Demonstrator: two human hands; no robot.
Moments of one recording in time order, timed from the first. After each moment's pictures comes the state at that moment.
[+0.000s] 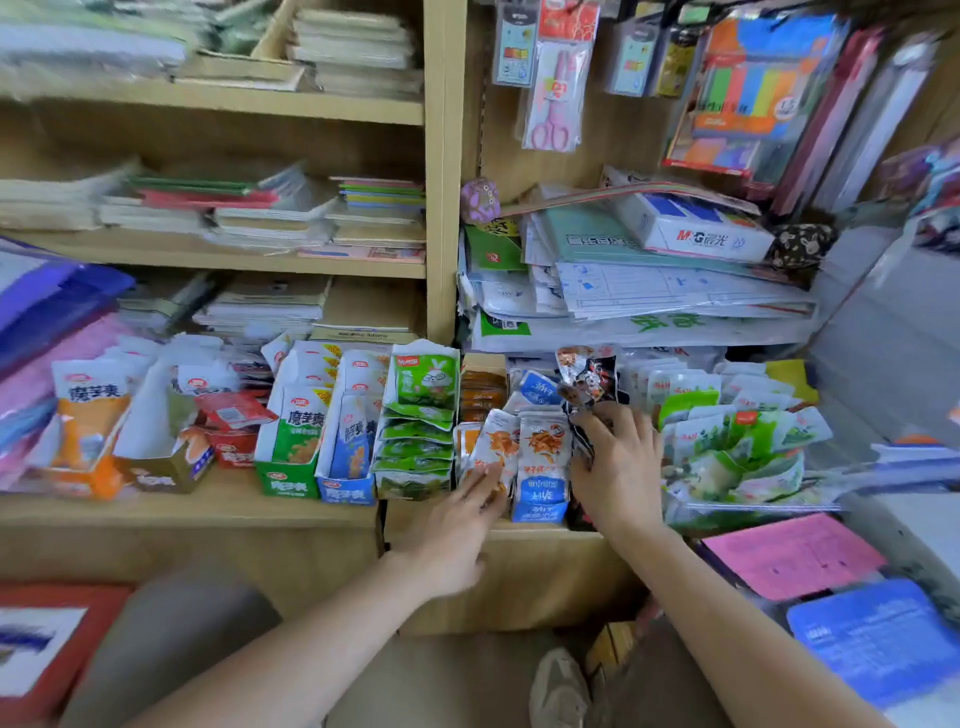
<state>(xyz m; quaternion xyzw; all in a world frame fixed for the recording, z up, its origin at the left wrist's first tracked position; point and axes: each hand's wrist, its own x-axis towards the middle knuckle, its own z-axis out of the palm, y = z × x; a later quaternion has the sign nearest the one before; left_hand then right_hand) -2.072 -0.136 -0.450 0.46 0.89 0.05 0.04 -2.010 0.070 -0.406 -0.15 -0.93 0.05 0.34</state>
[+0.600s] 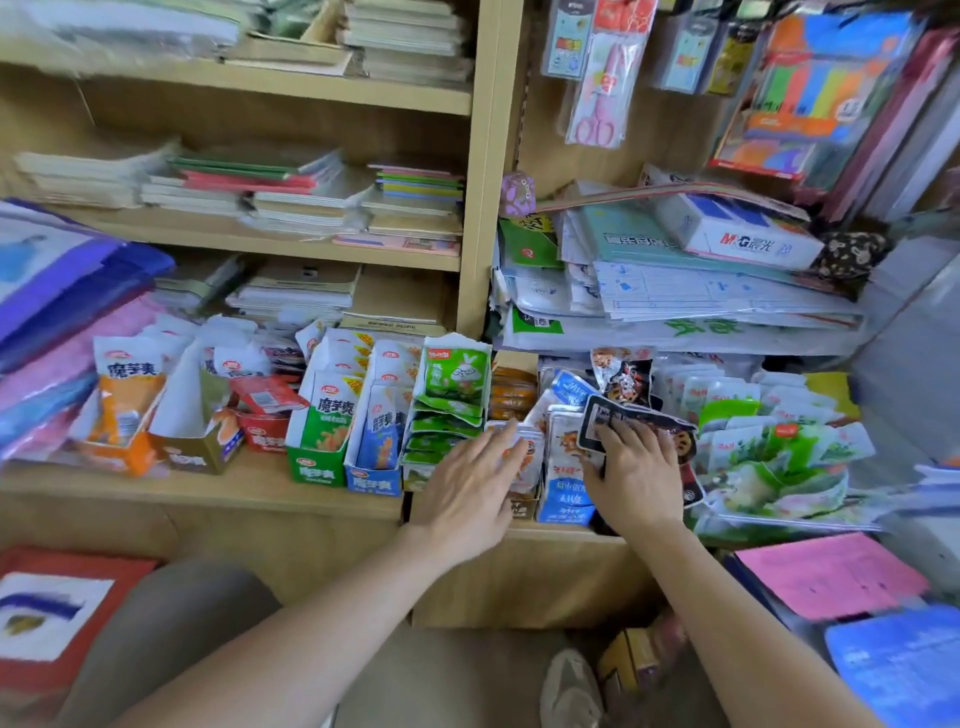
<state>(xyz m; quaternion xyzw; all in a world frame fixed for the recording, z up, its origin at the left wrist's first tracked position) -2.093 -0.141 -0.439 0.43 0.89 0.11 -0.13 -2.031 0.075 -0.427 -0.16 -0.96 -0.04 0.20</state>
